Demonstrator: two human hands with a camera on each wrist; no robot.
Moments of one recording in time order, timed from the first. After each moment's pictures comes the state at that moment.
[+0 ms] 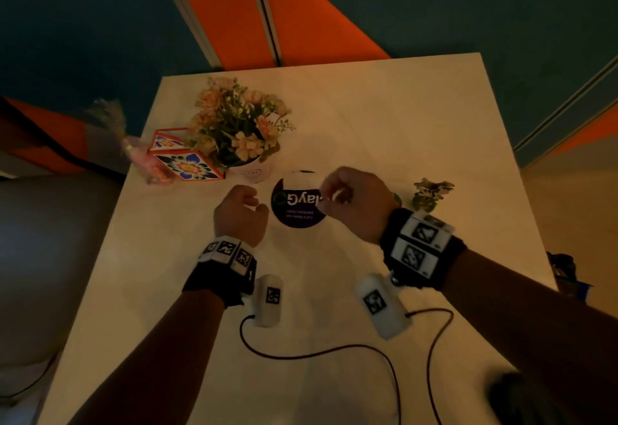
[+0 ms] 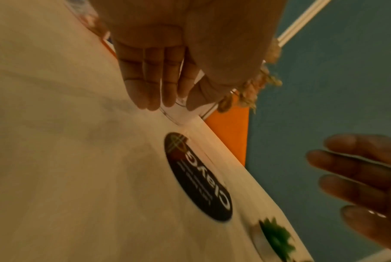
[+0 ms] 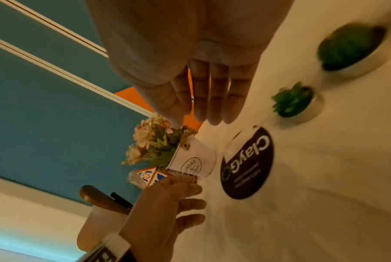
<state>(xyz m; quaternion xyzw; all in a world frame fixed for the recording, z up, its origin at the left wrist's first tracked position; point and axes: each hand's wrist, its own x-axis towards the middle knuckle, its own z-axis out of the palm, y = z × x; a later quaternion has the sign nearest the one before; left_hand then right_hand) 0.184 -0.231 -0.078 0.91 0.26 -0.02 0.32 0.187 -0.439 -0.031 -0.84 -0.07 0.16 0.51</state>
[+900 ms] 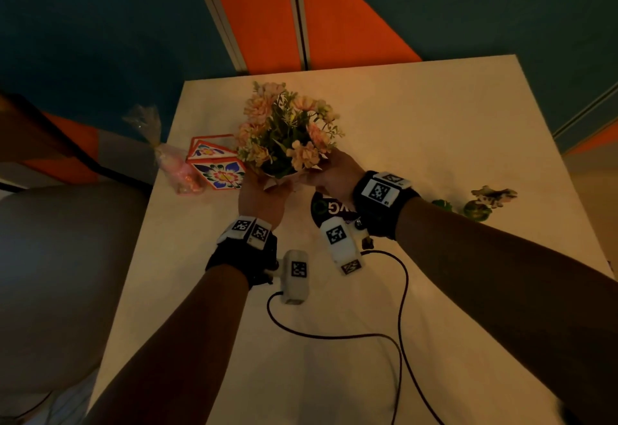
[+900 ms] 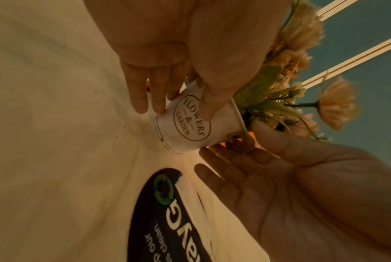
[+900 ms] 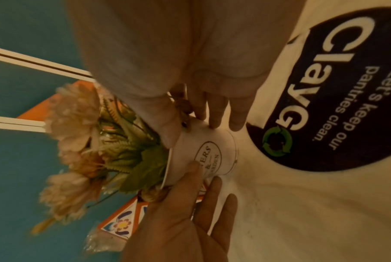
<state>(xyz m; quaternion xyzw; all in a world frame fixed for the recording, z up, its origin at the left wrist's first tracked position) 0.238 -0.175 -0.096 0.87 0.17 0.03 0.47 0.271 -0.325 -0.060 -0.75 0.05 0.29 0.60</state>
